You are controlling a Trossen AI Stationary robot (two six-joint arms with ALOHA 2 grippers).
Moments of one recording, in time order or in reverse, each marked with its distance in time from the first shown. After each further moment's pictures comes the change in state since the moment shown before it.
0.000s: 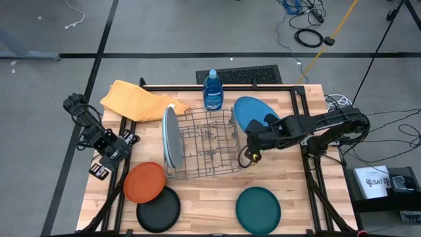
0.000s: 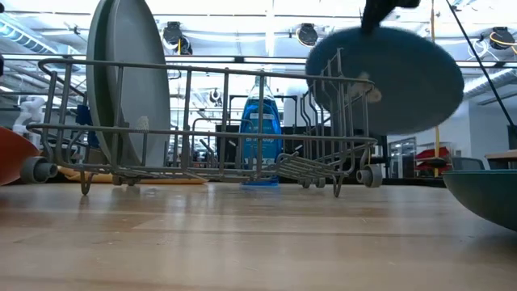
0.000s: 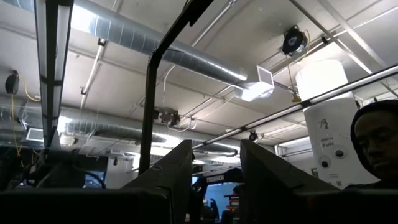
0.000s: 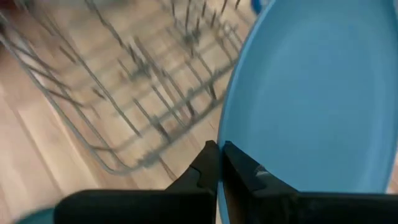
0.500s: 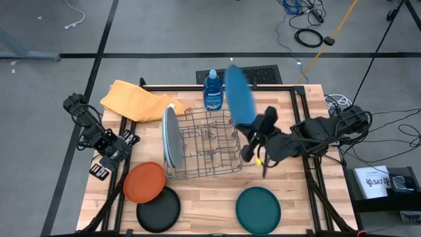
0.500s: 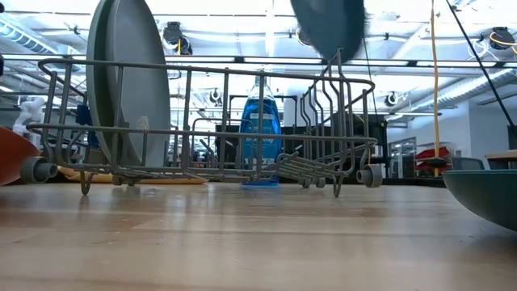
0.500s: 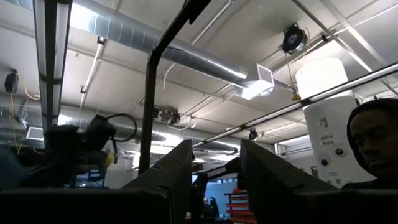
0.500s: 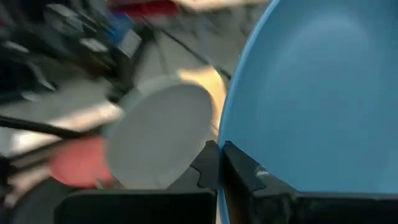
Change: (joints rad) left arm 0.000 0.000 0.000 -0.008 0.000 0.000; right arm 0.171 0.012 0.204 0.460 0.473 -0.231
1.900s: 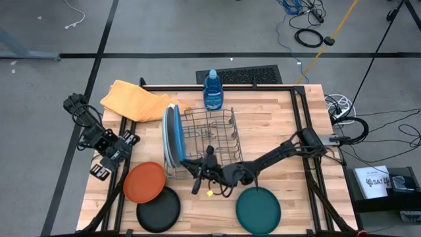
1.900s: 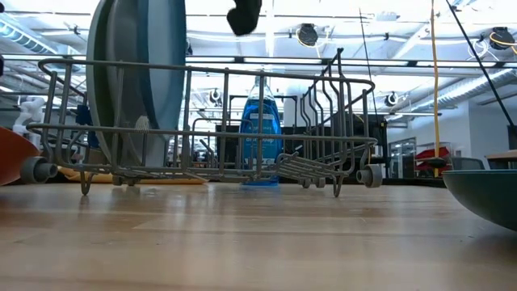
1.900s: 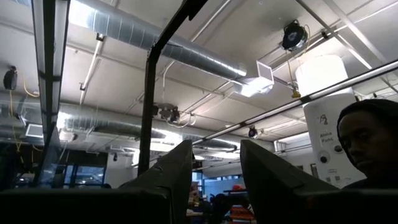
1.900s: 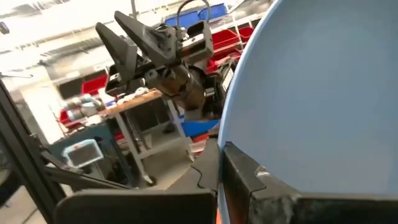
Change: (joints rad) left arm 0.000 0.000 0.000 -0.013 0.000 -0.002; right arm -0.060 0.588 -0.384 1.750 -0.203 -0.266
